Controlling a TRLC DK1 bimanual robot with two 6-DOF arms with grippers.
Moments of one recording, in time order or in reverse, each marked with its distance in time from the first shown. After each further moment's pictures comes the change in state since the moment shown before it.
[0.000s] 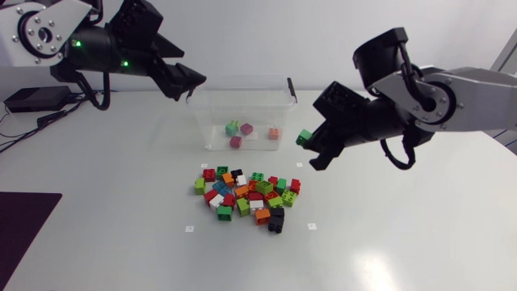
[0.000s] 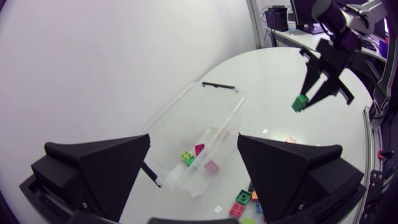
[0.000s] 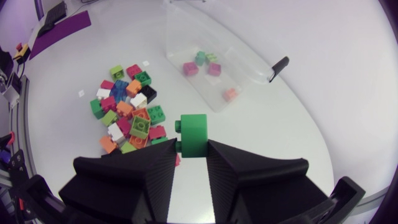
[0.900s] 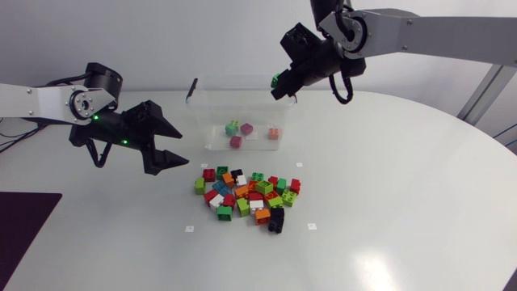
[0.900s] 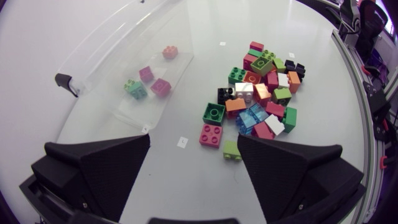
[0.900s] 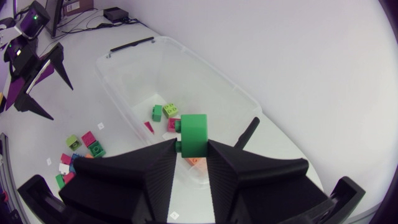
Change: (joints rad) left arm 0.174 0.208 -0.205 -0.117 0.189 0.483; right arm -0.008 0.482 0.659 -0.030 0.029 0.100
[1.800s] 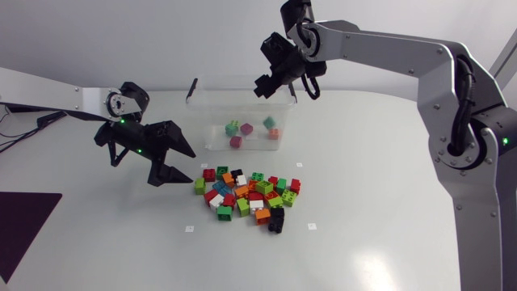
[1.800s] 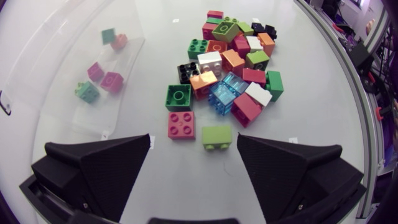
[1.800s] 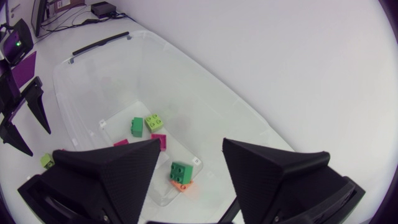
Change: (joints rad) left arm -0.032 0.235 0.169 -0.249 0.013 0.326; right arm 0.012 0.338 0.412 -0.083 0.058 0.005
